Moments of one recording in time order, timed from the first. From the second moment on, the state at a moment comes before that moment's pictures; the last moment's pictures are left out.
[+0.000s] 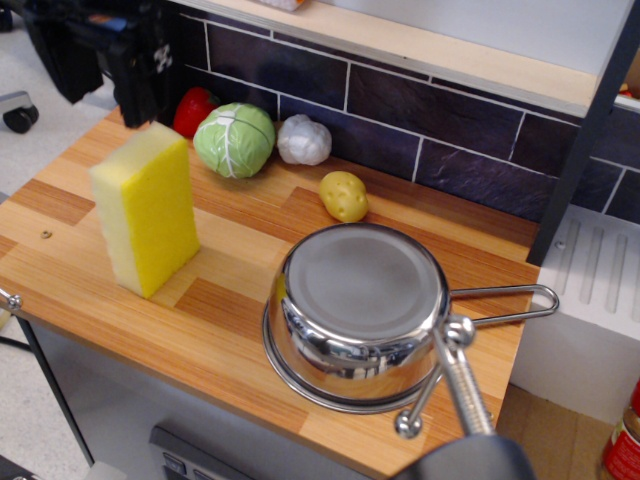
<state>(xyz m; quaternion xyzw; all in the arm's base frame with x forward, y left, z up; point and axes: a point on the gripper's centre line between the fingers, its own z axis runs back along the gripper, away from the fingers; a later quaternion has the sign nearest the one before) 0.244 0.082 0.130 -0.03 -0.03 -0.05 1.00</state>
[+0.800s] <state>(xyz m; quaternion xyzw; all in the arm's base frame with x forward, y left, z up) 0.242 0.068 0.095 -0.03 -0.06 -0.02 1.00</state>
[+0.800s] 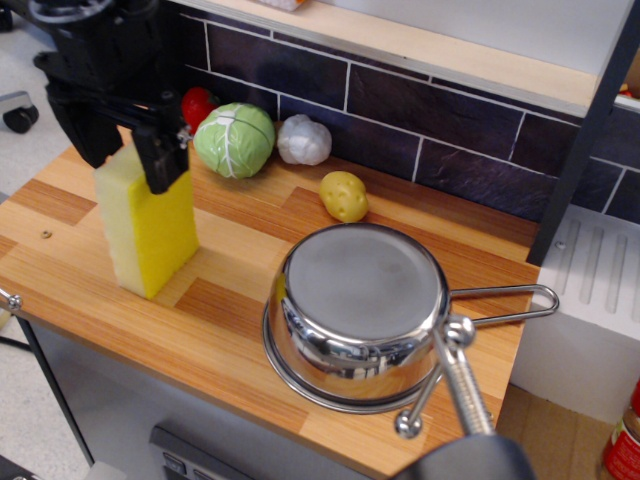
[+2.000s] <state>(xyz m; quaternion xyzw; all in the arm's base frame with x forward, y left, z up) 0.268 -0.006 0.157 -0.06 -0.01 0.01 1.00</state>
